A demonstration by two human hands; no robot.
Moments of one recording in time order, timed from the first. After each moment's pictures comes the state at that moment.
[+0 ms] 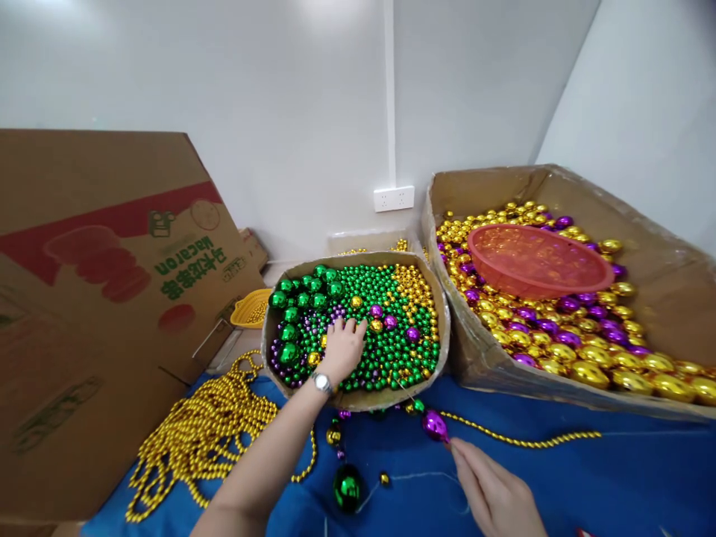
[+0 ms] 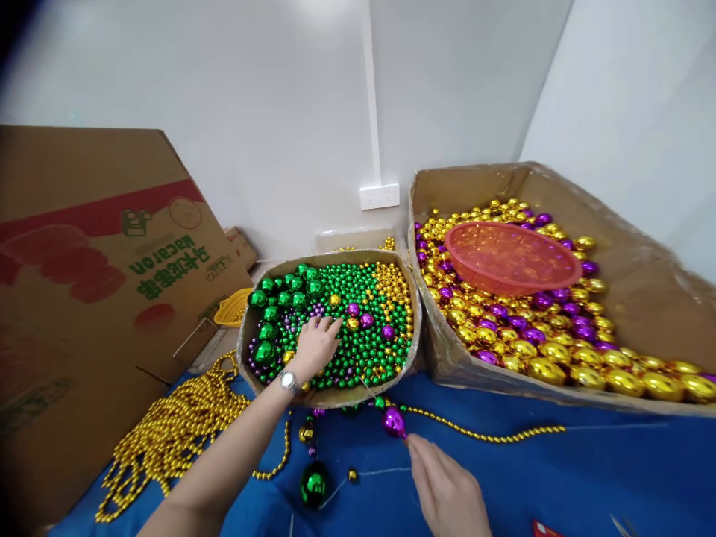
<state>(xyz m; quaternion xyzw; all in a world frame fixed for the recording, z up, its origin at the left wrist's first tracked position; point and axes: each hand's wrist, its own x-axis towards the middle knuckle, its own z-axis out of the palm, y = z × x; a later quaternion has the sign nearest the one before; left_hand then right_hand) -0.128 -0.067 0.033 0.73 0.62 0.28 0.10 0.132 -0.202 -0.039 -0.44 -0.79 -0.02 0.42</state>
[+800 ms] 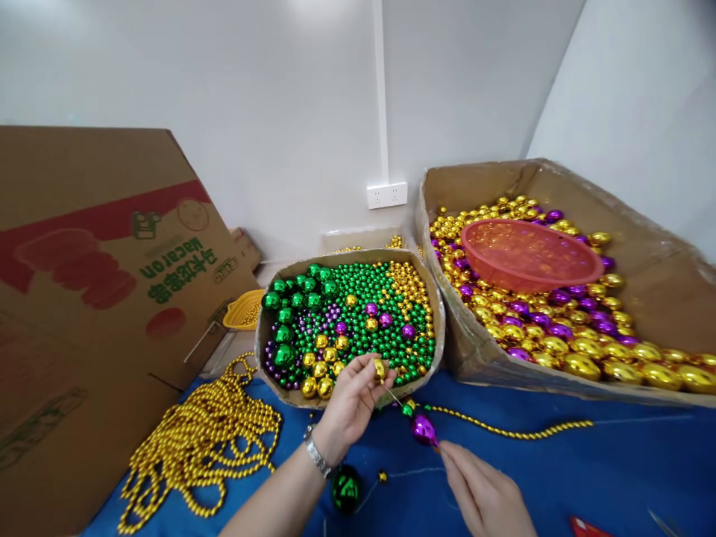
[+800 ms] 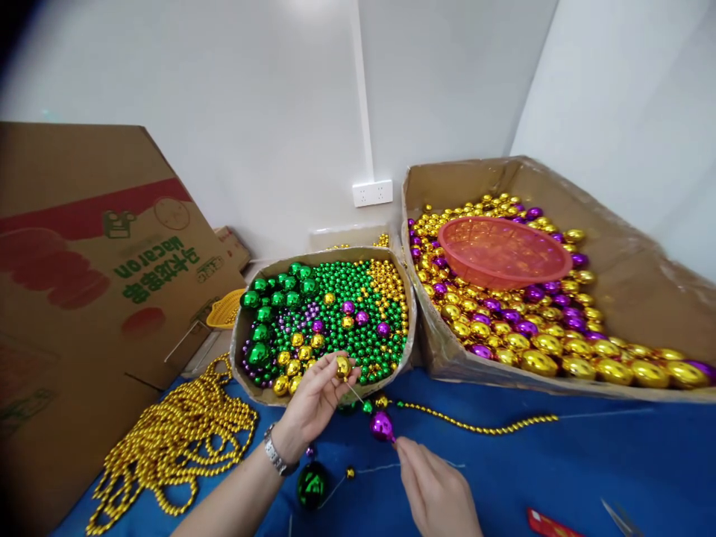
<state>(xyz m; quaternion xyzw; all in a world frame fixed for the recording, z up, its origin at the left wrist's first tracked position) -0.084 -0.138 0.030 0.23 0.35 0.57 0.71 0.123 -0.208 -0.035 -0.44 -0.80 0.04 0.41</state>
